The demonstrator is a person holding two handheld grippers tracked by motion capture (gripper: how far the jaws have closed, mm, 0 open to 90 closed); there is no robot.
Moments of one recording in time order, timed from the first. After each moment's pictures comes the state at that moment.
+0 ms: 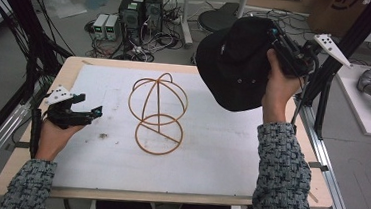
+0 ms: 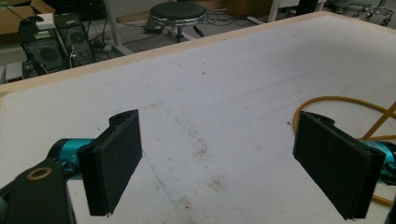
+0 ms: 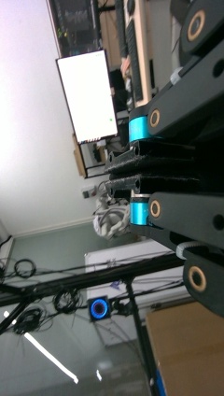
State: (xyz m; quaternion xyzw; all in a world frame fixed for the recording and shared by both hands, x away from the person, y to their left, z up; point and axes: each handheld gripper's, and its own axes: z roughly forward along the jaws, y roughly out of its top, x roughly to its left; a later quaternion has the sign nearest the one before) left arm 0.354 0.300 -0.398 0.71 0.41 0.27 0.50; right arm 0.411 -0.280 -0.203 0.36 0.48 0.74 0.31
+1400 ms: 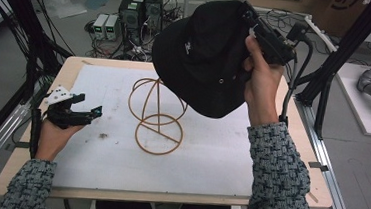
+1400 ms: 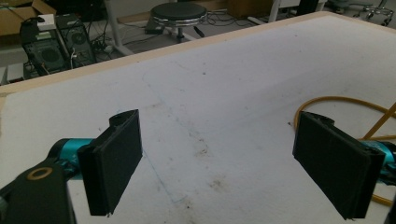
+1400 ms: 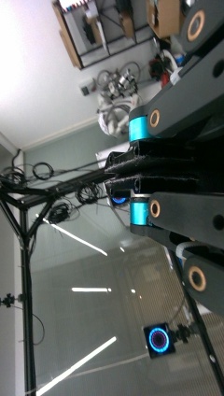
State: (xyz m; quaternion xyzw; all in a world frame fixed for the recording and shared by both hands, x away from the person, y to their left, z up) left arm 0.354 0.300 -0.398 0.71 0.41 0.27 0.50; right arm 0.394 -0.219 -0.165 0.27 0.47 0.83 0.10
